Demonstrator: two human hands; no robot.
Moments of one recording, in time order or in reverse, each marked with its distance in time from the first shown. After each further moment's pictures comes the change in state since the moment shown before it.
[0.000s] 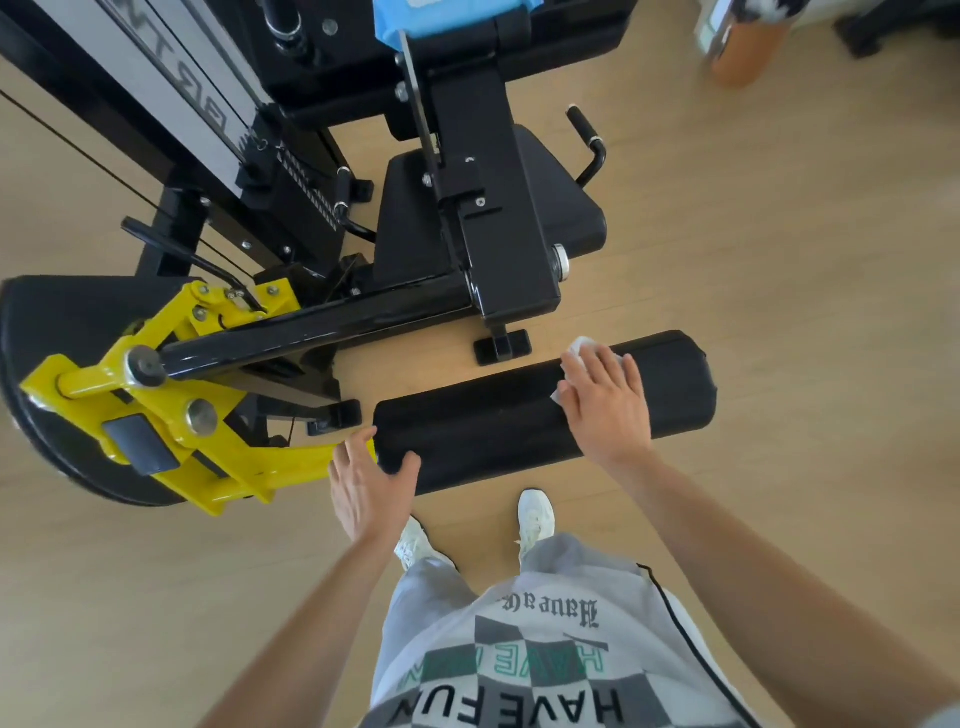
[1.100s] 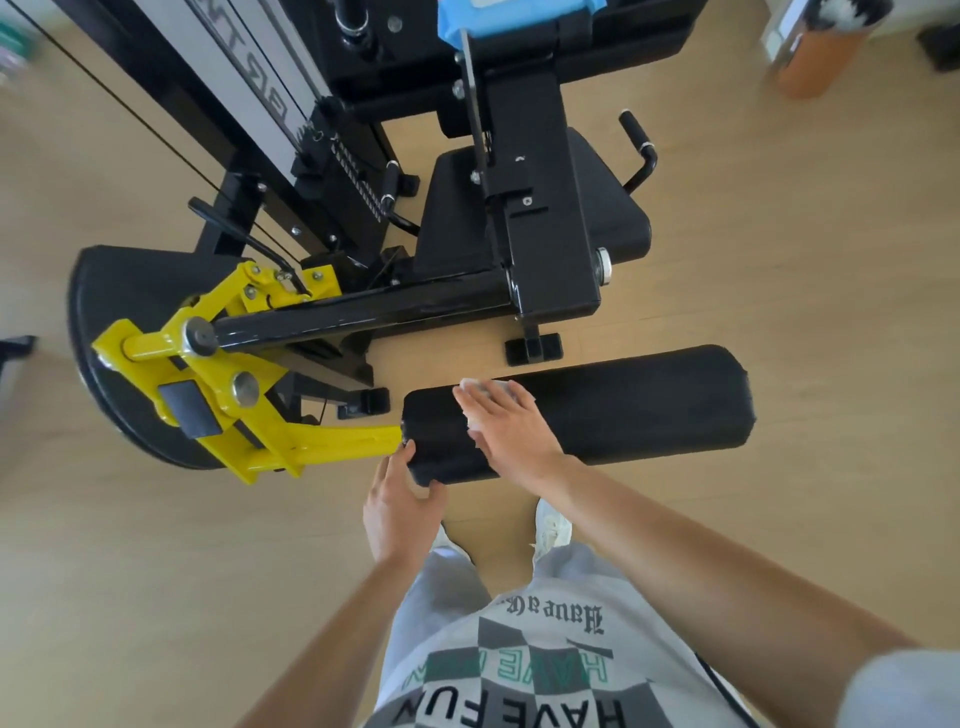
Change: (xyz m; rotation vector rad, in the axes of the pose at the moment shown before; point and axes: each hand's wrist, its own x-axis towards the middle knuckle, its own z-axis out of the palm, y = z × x) left_hand -0.035 -0.022 0.000 -0.026 -0.039 0.057; right_hand 0.005 -0.120 0.028 0.137 -0.155 -0.528
